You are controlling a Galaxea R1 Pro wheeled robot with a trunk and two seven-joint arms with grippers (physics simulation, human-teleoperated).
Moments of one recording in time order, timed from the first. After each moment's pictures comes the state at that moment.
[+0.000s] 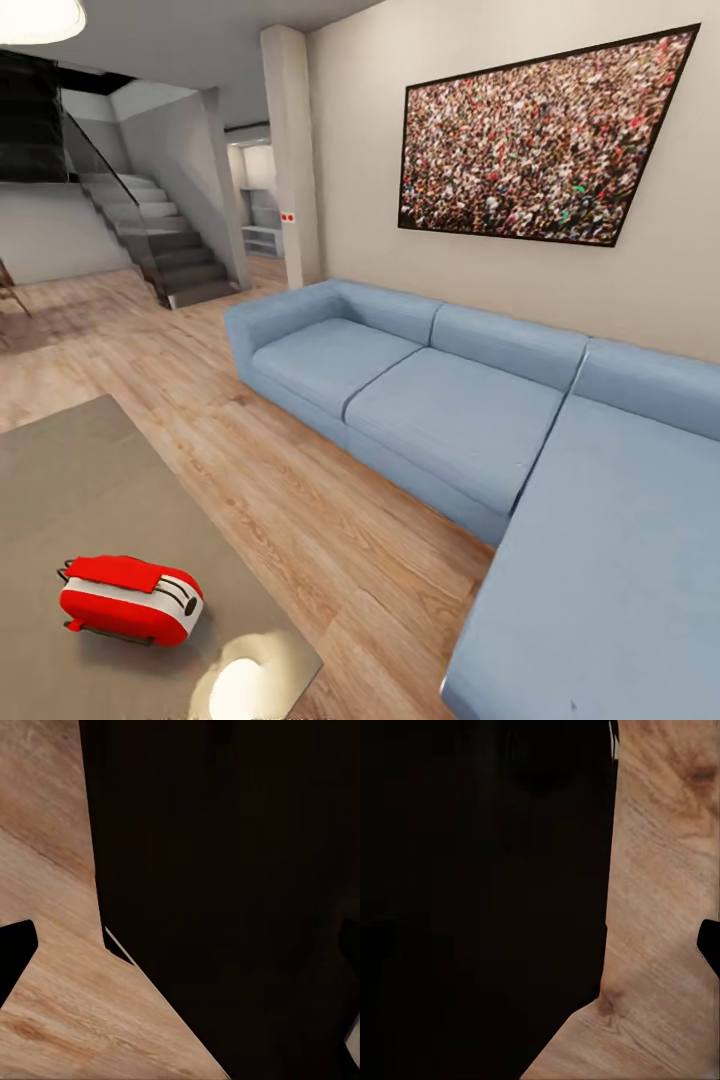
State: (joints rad) left arm 0.02 -0.01 0.01 -0.03 0.01 -0.01 0.01; right arm -0.02 -0.01 0.00 0.00 -0.01 -0.10 0.00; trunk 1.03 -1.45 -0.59
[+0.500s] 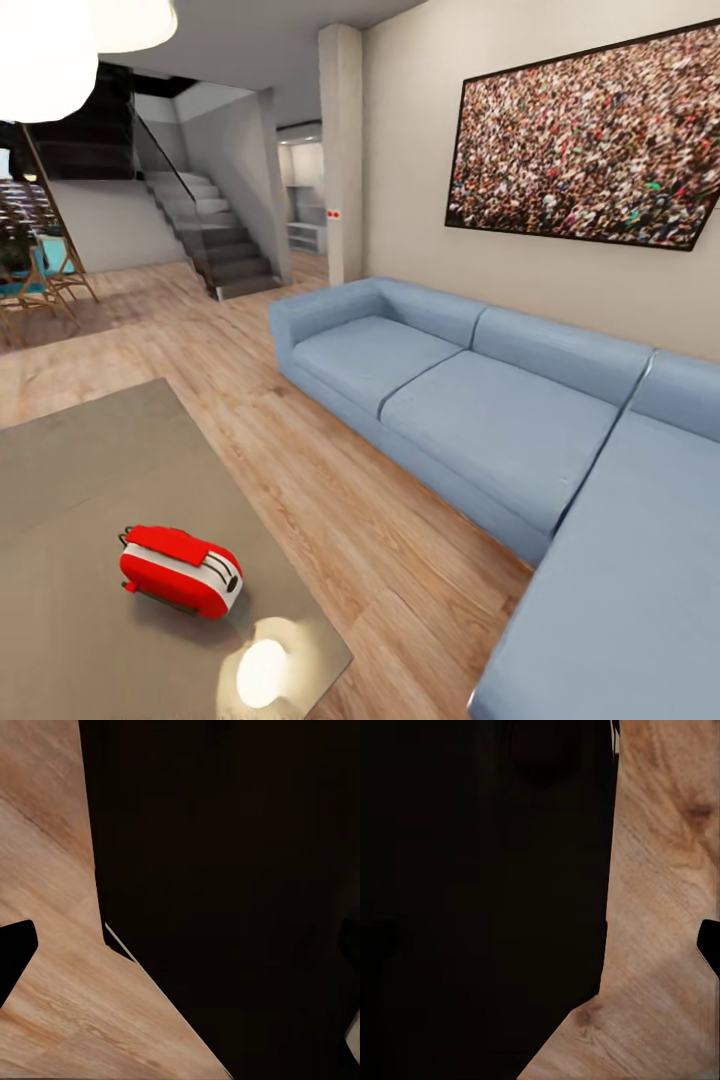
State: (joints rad) left arm 0.02 -0.01 0.01 -0.03 0.01 -0.01 0.01; right arm -0.02 -0.01 0.00 0.00 -0.01 -0.10 0.00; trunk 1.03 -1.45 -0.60
